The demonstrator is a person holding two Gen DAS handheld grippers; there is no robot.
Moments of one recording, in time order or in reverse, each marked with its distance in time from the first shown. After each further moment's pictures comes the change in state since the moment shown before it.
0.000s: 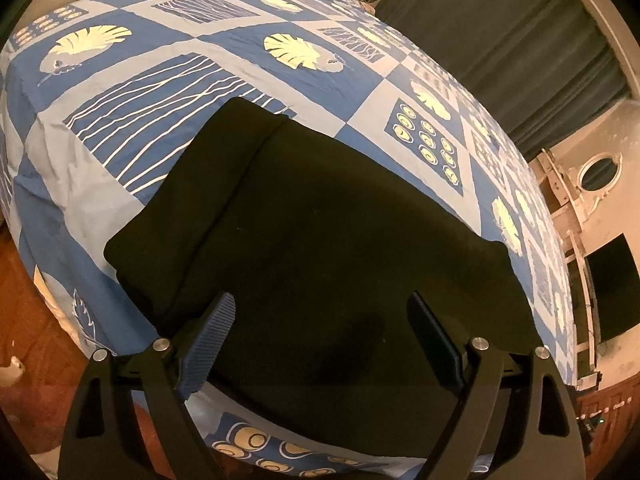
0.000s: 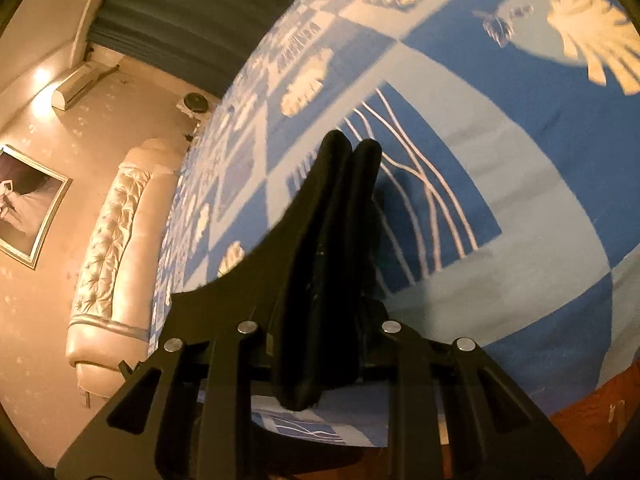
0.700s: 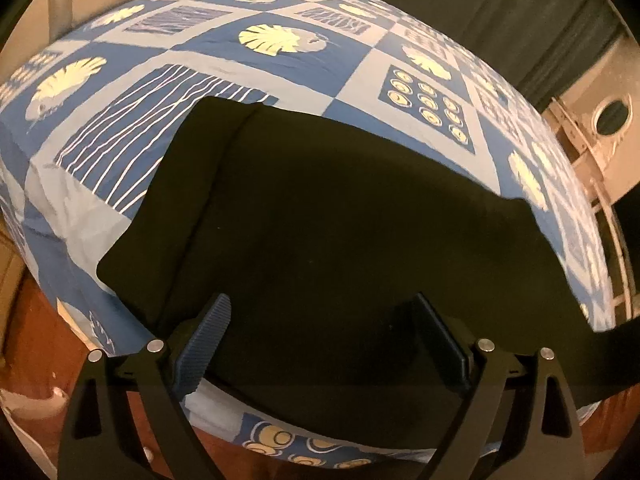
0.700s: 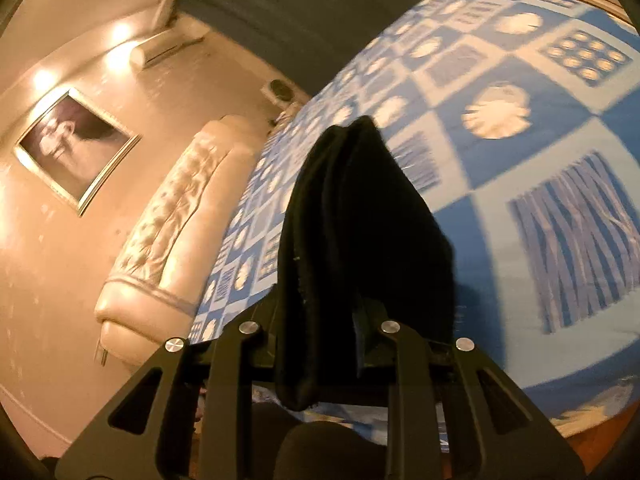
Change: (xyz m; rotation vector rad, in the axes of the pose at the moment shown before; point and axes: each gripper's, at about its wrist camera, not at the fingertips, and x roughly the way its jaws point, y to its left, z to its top) left arm 0.013 -0.021 -0.003 0.168 0.066 0.113; right arm 0.011 0.219 -0.029 -0.244 0.006 0.218
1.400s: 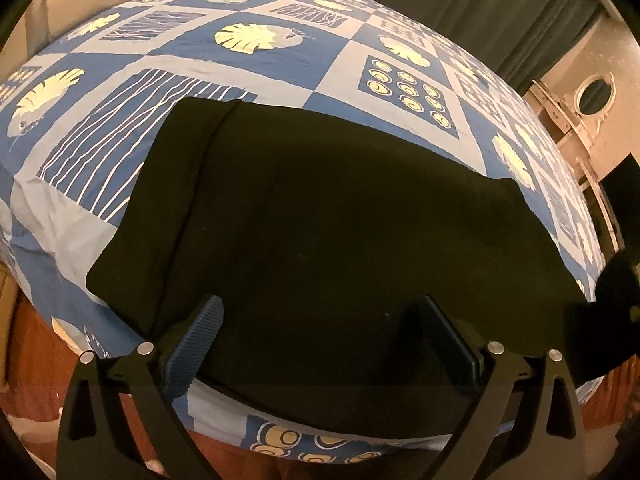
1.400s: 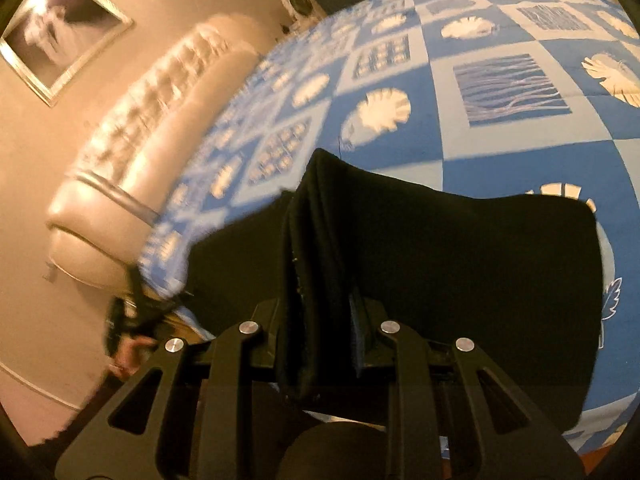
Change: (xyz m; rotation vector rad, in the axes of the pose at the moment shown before) left arm 0.002 0.002 -0.003 0.070 0.015 -0.051; right arm 0.193 0.085 -0.096 -0.213 0.295 -0.196
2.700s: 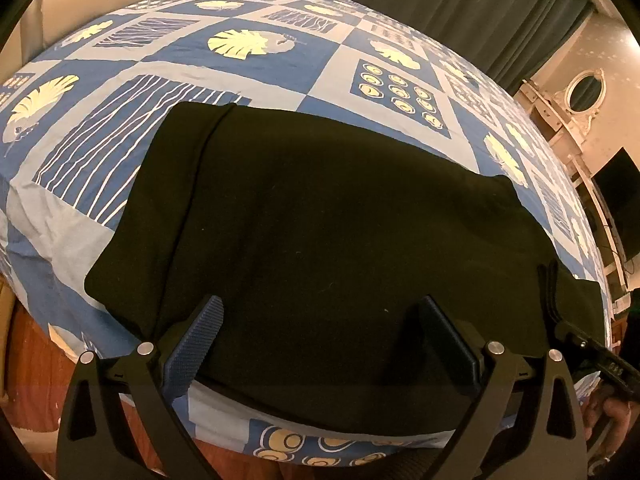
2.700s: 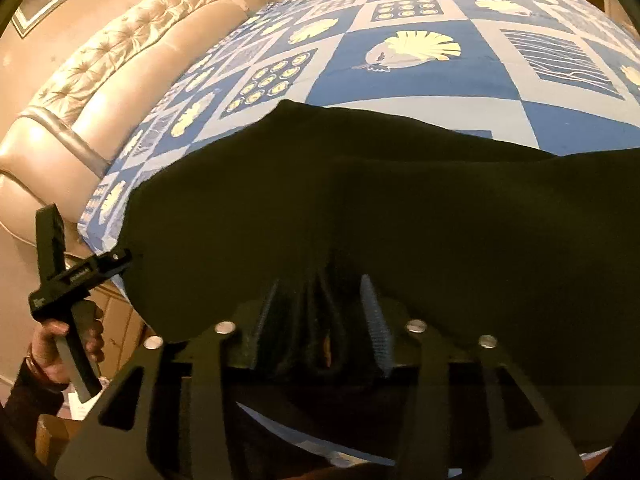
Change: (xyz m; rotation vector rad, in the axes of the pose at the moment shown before) left arm -0.001 0.001 -0.003 0.026 -0.023 -0.025; right arm 0.110 0.054 -0.037 -0.063 0.049 -0.106
